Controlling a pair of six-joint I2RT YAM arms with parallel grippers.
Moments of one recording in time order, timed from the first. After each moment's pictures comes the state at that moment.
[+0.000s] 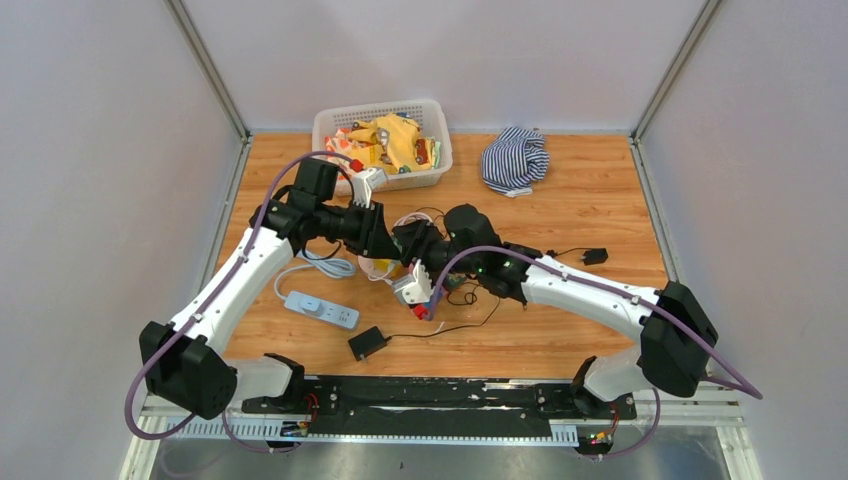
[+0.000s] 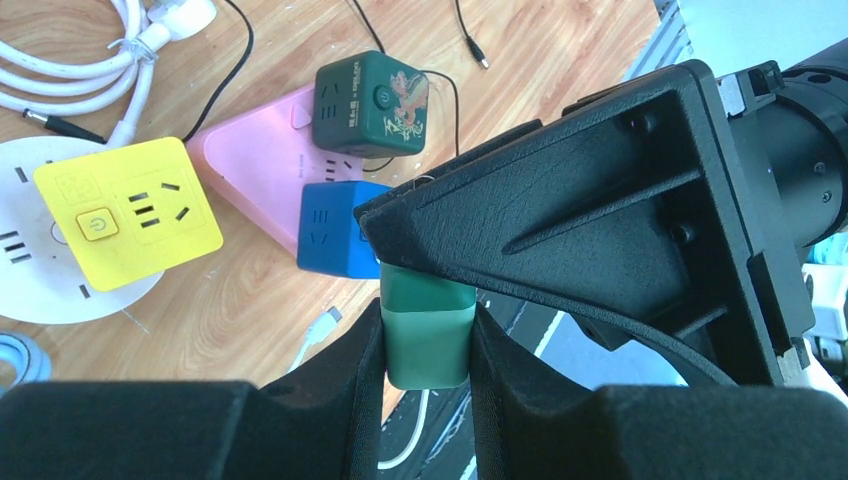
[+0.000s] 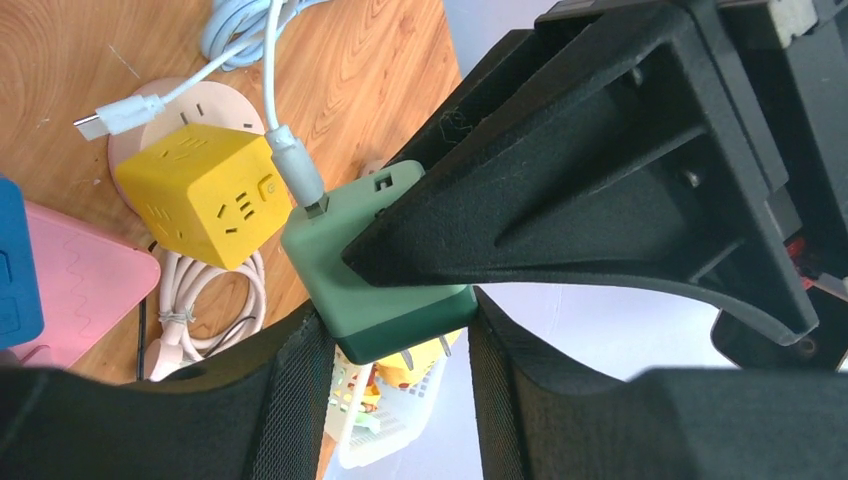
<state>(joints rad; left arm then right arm) -0.37 1.26 1.16 -0.73 0.75 -0.14 0.94 1.41 1.01 0.01 -0.34 -1.59</state>
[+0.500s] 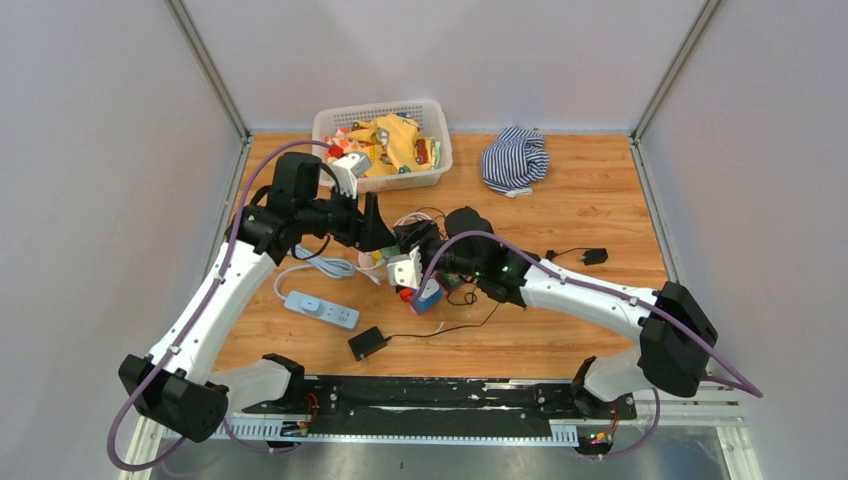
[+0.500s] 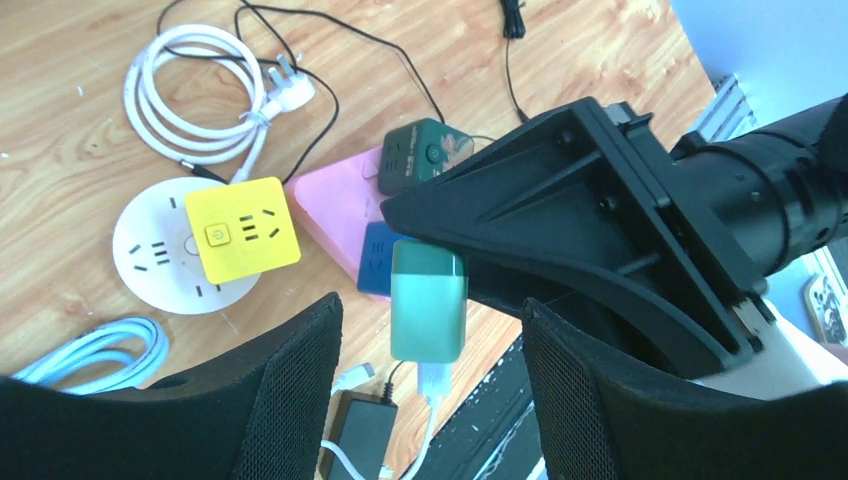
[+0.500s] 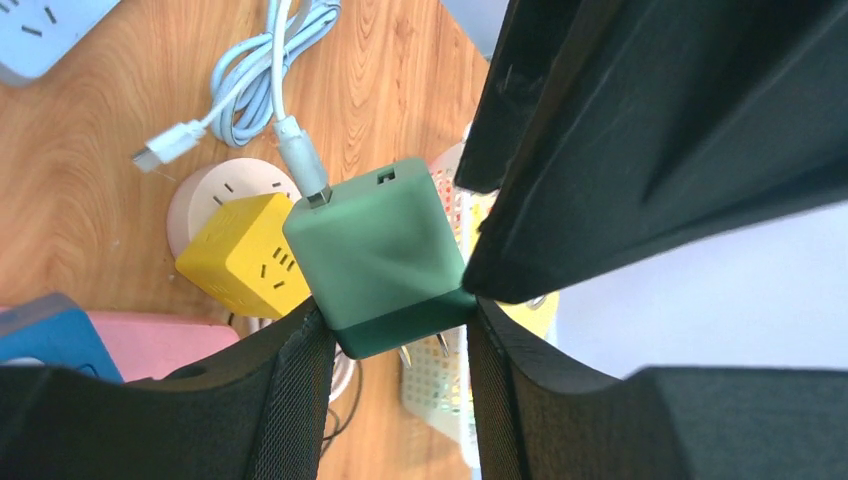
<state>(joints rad) -0.37 1.17 1.22 -0.73 0.59 -0.15 0.96 1.41 0.99 0.11 -0.29 -1.21</state>
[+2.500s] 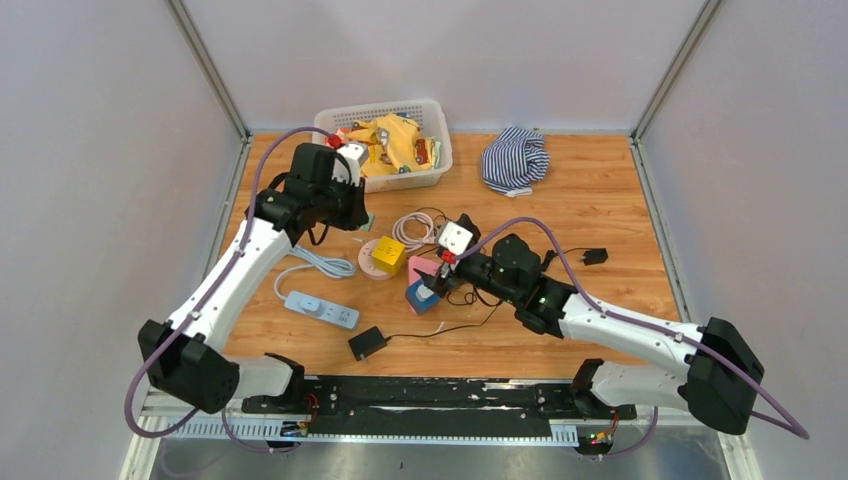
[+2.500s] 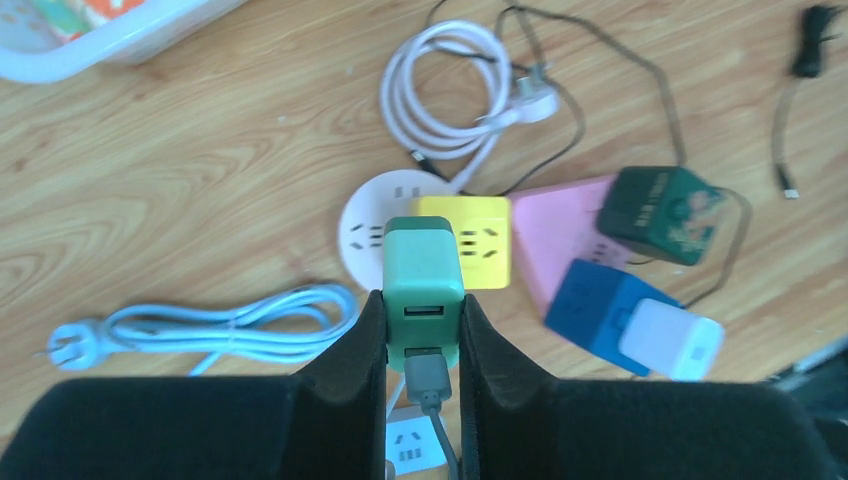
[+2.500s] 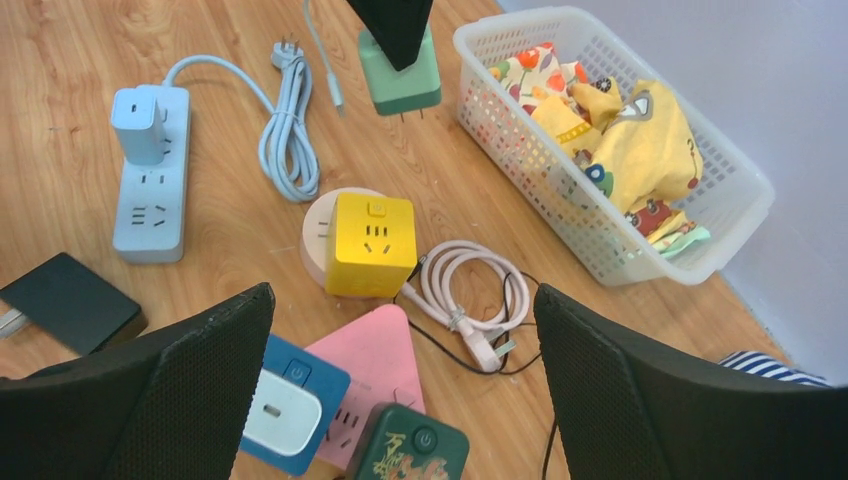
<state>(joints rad) -0.37 1.26 1.25 -0.70 0.18 -0.08 0.96 1.15 0.69 0.37 -0.06 -0.35</state>
